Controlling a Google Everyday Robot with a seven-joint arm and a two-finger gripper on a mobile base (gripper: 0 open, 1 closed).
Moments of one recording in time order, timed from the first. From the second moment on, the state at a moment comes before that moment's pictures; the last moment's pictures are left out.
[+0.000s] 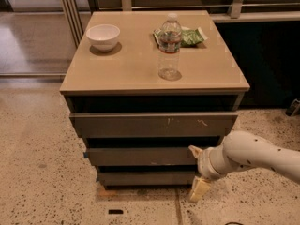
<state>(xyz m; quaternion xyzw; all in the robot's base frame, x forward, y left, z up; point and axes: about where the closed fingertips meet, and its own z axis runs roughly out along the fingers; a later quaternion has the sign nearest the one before) 0.462 -0.148 0.538 -0.64 0.73 0.12 0.23</state>
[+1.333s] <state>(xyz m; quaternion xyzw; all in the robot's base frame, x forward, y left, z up) 0.500 -0.161 0.466 -0.67 0.70 0.05 0.24</state>
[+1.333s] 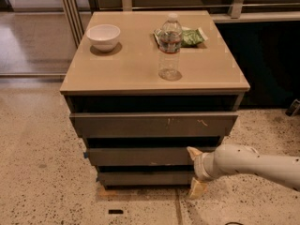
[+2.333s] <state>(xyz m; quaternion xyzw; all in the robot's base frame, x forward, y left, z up) 0.556 -0.160 0.433 -0.68 0.69 0.04 0.24</state>
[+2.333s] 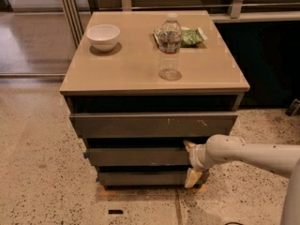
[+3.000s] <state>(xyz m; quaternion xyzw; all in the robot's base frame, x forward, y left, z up) 0.584 -0.153 0.407 -0.67 0.71 0.07 0.18</state>
